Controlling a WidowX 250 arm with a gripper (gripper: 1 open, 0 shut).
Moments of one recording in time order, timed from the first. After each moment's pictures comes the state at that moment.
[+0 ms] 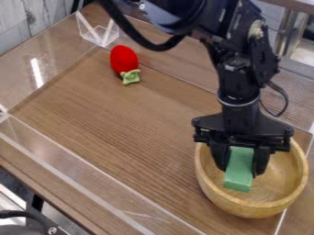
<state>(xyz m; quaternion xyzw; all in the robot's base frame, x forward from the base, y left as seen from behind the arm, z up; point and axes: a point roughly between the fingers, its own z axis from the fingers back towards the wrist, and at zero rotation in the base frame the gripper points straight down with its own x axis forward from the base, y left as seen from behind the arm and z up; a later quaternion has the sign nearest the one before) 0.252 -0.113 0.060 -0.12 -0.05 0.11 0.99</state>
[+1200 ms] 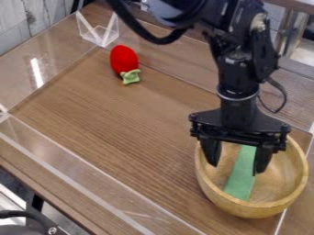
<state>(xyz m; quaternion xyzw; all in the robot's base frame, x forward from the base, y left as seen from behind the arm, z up) 0.254 -0.106 0.065 -0.10 -0.04 0.12 0.99</state>
